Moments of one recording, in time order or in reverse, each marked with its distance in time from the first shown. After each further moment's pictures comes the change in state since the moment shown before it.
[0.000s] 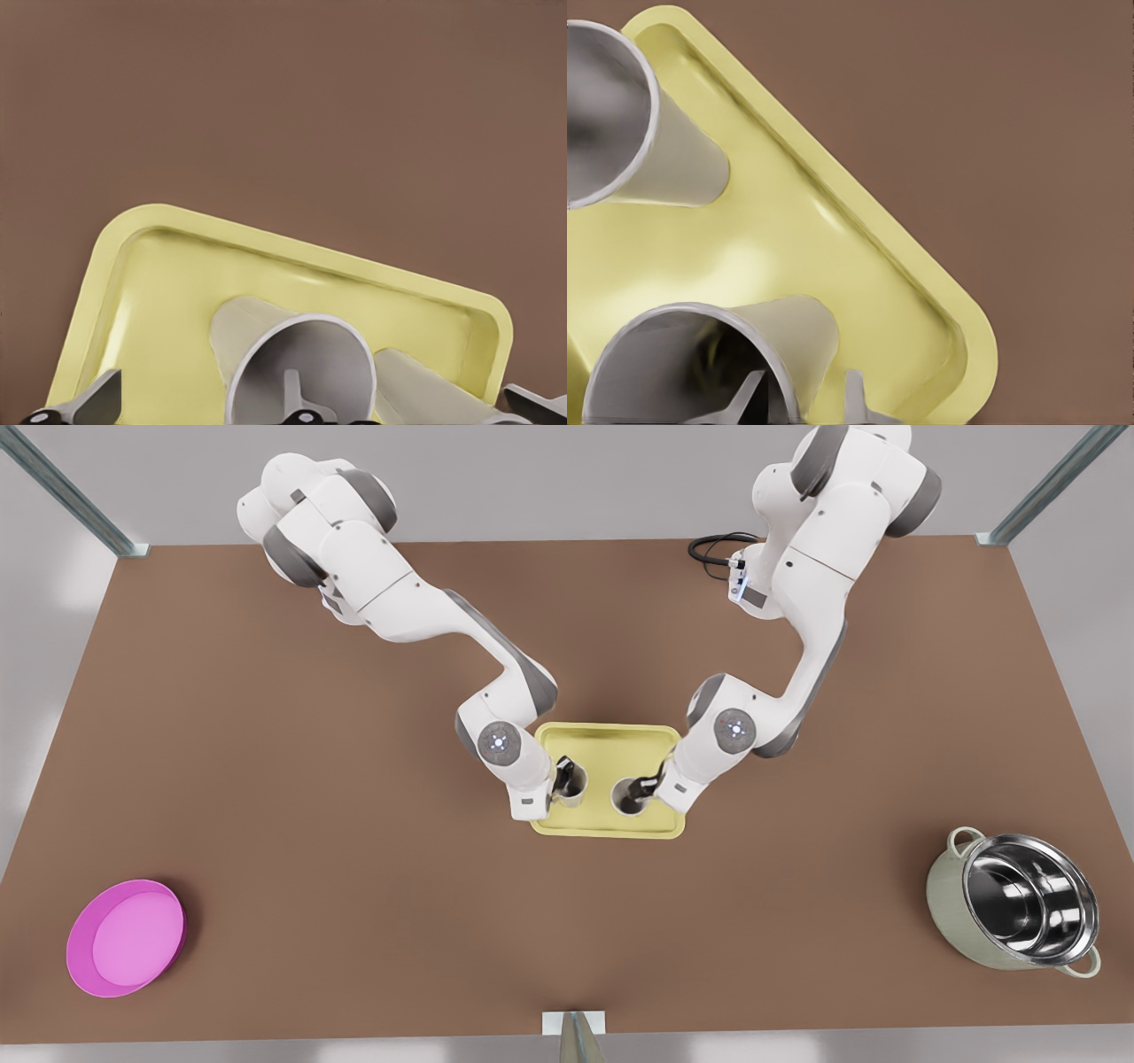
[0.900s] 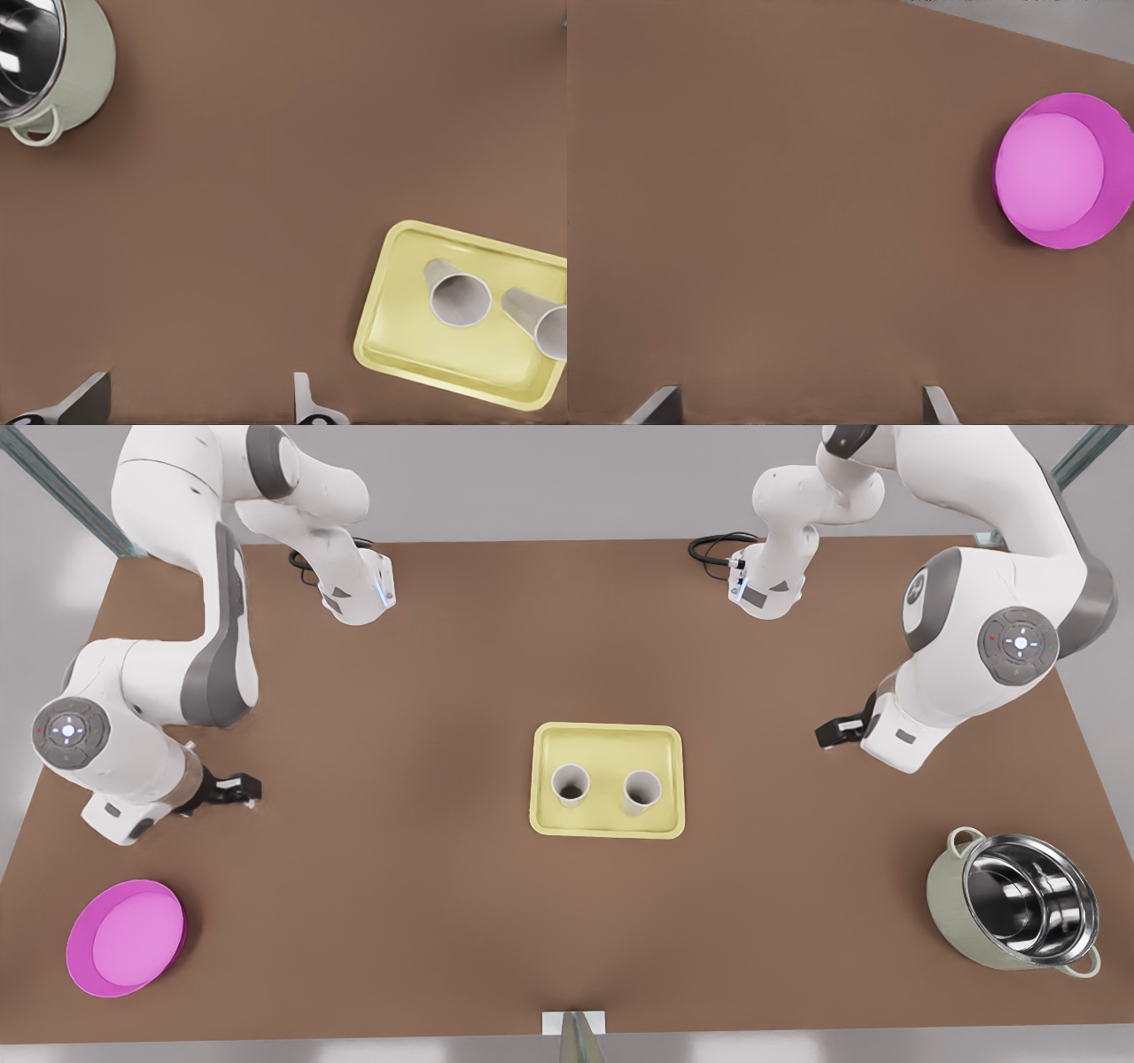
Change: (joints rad) left arm 0.118 -0.240 0.192 0.640 0.119 -1.133 0.281; right arm -0.376 -0.466 -0.345 0.122 -0.218 -0.754 0.009
